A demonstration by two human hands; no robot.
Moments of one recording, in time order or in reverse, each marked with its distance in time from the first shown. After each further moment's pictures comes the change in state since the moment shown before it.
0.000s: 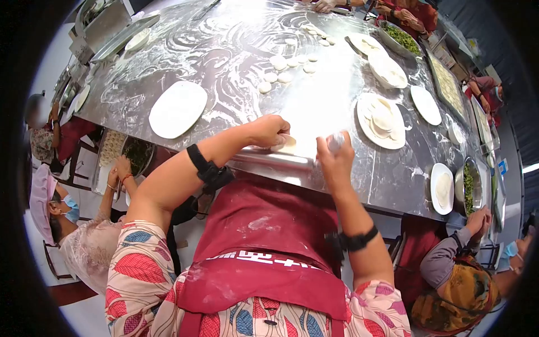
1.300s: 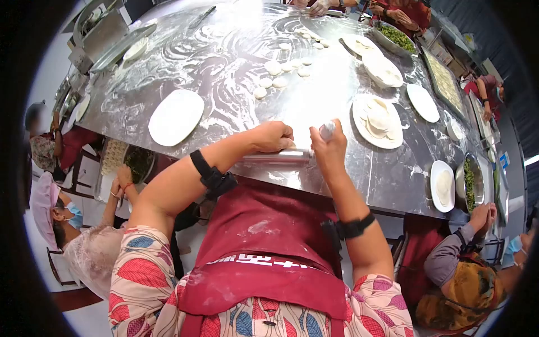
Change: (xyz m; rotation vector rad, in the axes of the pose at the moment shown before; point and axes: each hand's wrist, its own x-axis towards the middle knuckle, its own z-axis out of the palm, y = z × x) left_hand 0.008 0.011 0.005 -0.039 0.024 0.010; right_hand 0.026 -0.001 0.010 0.001 -0.016 -0.014
